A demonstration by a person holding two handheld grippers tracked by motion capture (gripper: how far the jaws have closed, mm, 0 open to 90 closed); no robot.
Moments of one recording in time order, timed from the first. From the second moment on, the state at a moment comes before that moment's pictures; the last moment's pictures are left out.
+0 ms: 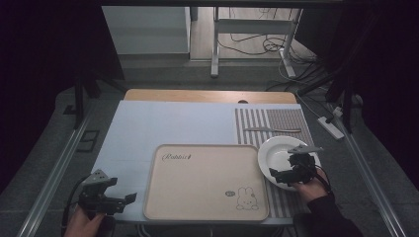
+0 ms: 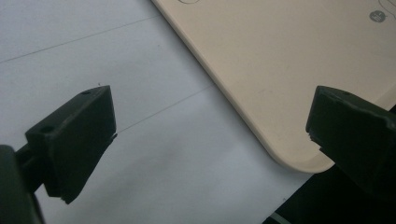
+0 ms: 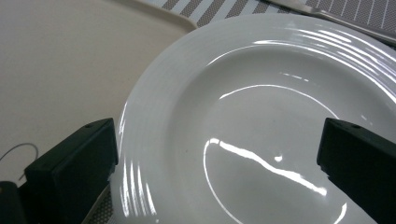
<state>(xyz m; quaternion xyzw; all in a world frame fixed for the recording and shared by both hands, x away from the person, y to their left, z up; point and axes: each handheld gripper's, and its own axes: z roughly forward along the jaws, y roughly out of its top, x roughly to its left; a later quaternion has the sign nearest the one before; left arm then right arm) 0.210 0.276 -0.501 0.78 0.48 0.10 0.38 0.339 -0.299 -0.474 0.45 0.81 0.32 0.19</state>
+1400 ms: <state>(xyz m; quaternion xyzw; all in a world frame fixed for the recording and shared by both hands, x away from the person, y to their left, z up) 0.210 0.276 -0.501 0.78 0.48 0.10 0.38 0.434 -0.305 -0.476 0.48 0.81 0.29 0.20</state>
